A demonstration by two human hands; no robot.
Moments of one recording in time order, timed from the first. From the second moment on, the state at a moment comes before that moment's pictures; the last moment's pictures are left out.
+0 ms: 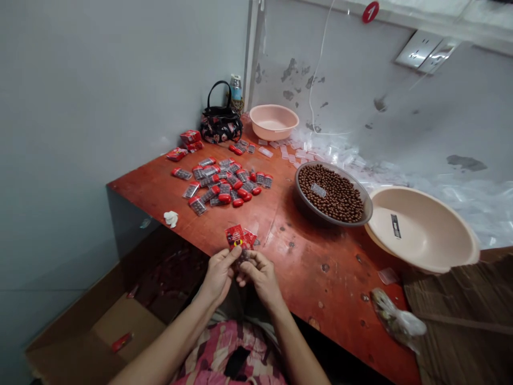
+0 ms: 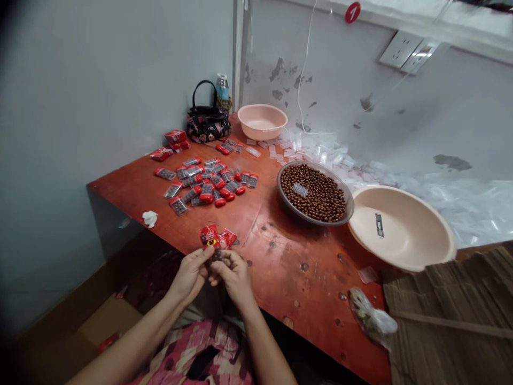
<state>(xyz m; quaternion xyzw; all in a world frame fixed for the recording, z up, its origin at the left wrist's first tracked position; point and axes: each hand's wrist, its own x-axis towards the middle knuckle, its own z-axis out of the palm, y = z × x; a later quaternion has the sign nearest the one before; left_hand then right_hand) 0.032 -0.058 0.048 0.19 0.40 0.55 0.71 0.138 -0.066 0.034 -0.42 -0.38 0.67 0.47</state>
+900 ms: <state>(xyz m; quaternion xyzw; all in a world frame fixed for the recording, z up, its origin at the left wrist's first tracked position) 0.036 -0.065 0.040 0.17 0.37 0.56 0.72 0.129 -0.066 0.025 -0.43 -0.27 0.65 0.57</state>
